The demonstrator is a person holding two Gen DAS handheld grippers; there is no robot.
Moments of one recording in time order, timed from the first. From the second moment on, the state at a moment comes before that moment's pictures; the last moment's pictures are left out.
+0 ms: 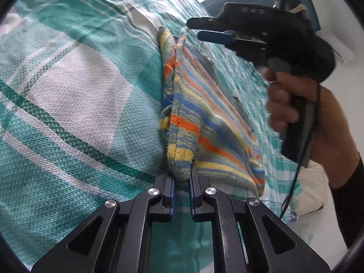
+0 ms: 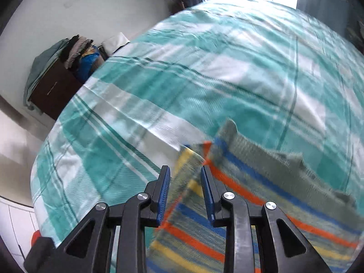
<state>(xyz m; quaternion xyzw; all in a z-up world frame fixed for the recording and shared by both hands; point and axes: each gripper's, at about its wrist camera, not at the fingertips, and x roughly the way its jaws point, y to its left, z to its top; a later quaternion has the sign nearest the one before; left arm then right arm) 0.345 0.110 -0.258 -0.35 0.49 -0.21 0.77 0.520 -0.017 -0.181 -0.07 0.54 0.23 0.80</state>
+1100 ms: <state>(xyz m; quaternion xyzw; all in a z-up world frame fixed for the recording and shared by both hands) 0.343 0.055 -0.234 -0.26 0.49 -0.18 0.81 0.516 0.001 -0.214 -0.12 0.57 0.10 0.80</state>
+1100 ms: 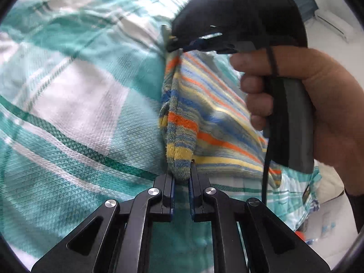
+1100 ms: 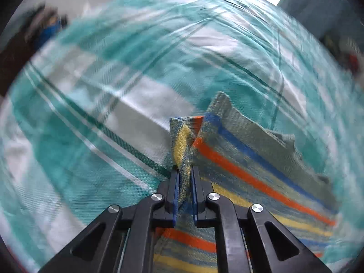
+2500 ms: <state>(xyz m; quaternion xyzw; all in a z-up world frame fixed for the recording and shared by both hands) 0.320 0.072 -0.189 -0.30 0.45 -0.17 0.82 0.409 -0.130 -0.226 0.15 0.60 0.30 0.73</state>
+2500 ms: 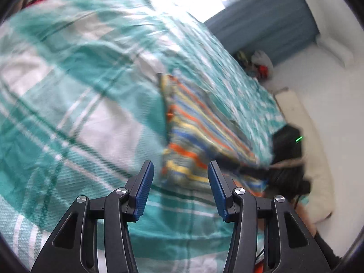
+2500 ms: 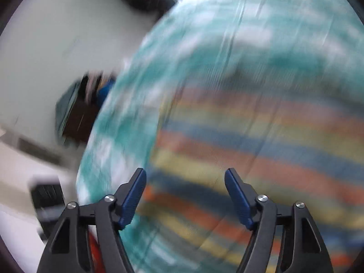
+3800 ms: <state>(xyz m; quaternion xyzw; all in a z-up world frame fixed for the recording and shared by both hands) 0.360 -0.043 -0.155 -0.18 0.46 -0.30 0.82 0.496 -0.276 -0.123 0.17 0.49 0.25 0.82</state>
